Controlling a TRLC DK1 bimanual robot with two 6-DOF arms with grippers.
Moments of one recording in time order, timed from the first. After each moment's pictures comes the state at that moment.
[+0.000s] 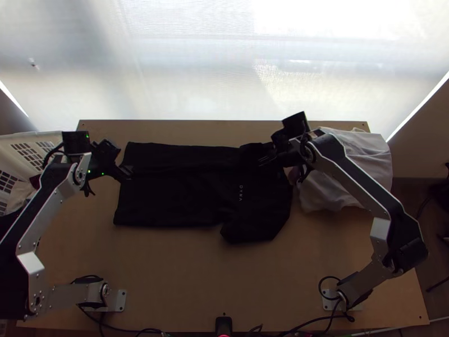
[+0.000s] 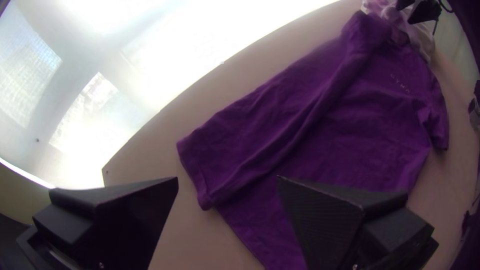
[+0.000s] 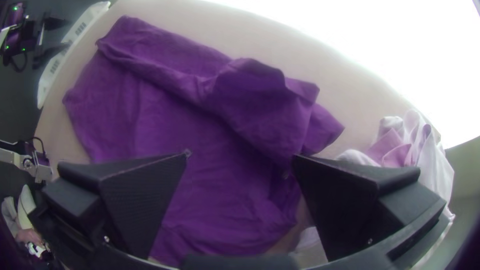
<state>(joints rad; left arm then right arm) 0.06 1.41 1.11 -0.49 0.15 0.68 0.45 1.72 1.51 -0.78 -0.10 -0.05</state>
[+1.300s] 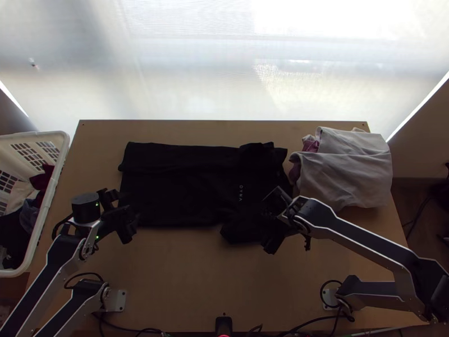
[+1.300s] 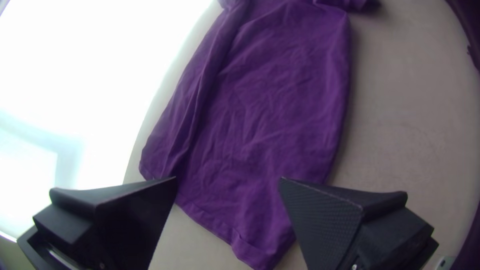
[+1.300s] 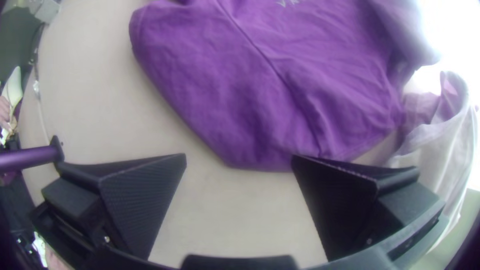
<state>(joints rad) -0.09 0.85 0.49 -0.32 0.14 1.10 0.80 1.40 0.91 -0.82 -0.01 -0.15</state>
